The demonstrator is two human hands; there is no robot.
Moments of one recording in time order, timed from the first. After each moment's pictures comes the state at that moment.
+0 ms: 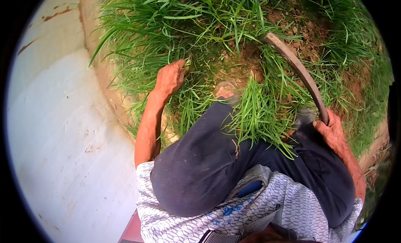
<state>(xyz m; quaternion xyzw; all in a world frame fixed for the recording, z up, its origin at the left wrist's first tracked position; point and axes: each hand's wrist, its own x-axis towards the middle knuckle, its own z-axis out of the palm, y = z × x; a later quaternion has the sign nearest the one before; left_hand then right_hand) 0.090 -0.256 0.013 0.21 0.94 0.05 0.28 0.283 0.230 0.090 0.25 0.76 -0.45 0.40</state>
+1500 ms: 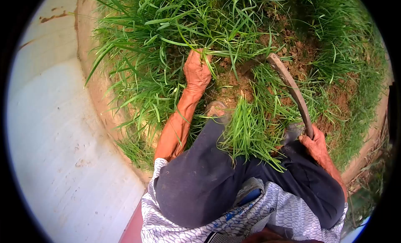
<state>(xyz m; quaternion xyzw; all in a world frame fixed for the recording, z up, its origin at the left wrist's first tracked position) 0.066 -0.142 -0.047 0.10 0.90 0.42 -0.05 0.298 0.229 0.080 0.31 0.72 -0.49 0.38</state>
